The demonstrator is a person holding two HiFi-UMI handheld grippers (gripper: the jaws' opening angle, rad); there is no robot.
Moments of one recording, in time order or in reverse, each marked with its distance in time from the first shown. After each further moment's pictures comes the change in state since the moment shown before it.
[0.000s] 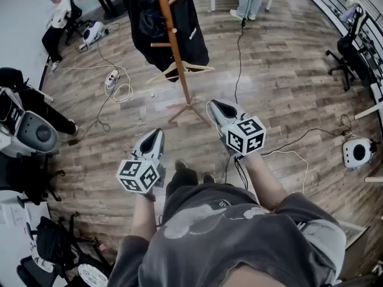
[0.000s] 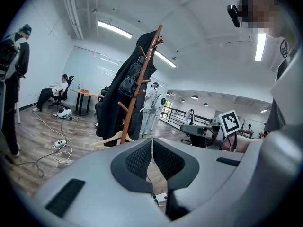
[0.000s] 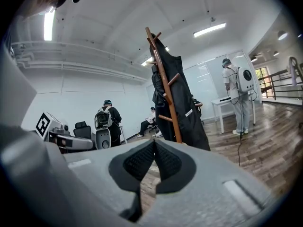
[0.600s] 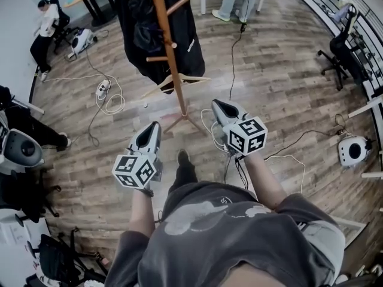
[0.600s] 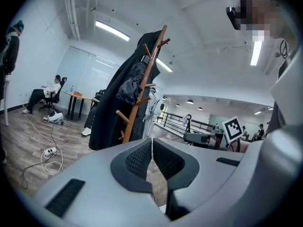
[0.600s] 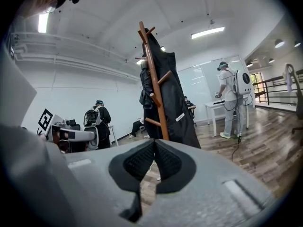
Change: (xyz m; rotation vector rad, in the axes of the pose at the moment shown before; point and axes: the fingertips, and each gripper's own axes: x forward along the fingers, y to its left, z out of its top) left arm 0.075 0.062 0.055 0.017 -0.057 -0.073; right arm 0.063 -0.048 0.021 -0.014 0.002 -0.088
